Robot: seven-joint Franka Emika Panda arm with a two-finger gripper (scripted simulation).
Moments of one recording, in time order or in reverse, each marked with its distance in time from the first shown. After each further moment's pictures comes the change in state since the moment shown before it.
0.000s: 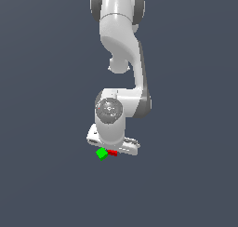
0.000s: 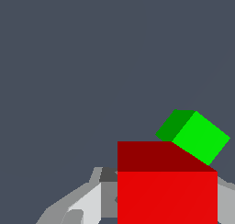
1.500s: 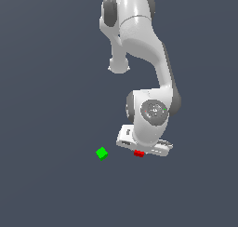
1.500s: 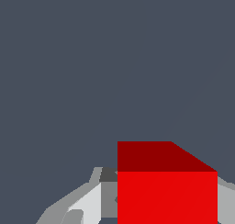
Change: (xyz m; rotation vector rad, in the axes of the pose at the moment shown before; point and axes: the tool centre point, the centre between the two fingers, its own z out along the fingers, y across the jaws) arm -0.022 -0.111 0.001 0.000 0.000 -0.001
